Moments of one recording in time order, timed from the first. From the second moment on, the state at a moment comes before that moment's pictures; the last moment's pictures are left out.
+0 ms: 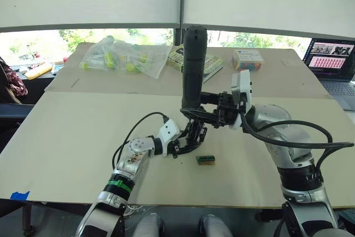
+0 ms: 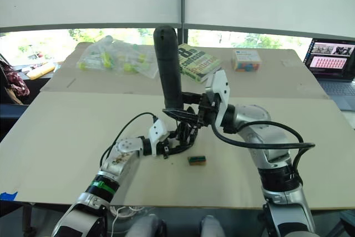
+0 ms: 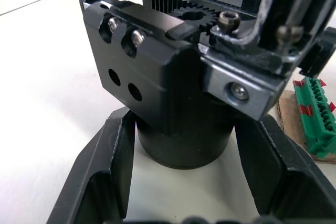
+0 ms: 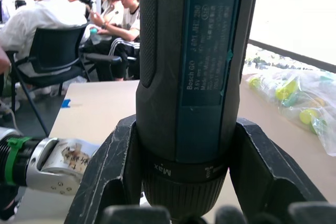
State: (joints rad) left arm -0.49 0.19 -0.22 0.41 -0.08 0.04 -0.94; right arm -0.57 -0.46 0.05 -0.23 0.58 0.45 0.94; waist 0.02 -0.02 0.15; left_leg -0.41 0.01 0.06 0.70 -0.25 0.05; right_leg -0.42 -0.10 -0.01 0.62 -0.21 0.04
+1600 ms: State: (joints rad) left arm -0.49 0.19 -0.22 0.43 -0.07 0.06 -0.93; right arm -0.50 -0.45 0.17 -0.26 0.49 0.34 0.84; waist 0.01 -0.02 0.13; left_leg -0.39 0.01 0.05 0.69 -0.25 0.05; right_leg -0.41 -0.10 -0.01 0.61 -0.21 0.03
